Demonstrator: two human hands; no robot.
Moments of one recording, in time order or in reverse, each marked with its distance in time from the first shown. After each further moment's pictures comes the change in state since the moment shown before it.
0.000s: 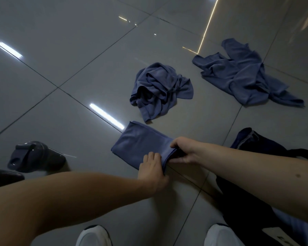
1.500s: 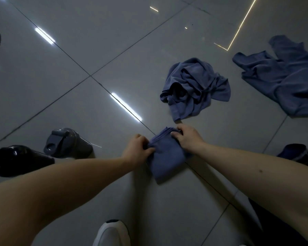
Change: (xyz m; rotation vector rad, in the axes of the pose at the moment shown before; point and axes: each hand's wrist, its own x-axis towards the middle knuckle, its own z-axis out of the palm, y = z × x) left_hand 0.044 -0.142 -0.059 -0.297 0.177 -0.154; right_hand 0.081 -0.022 0.068 -0.891 0.115 -0.766
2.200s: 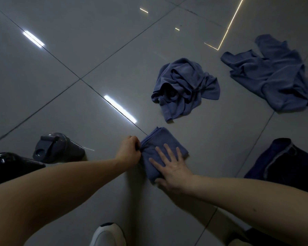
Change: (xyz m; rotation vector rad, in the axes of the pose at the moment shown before) left_hand 0.005 -0.005 0.002 0.000 0.026 0.003; right_hand -0.086 0.012 0.057 -0.839 -0.189 -0.417
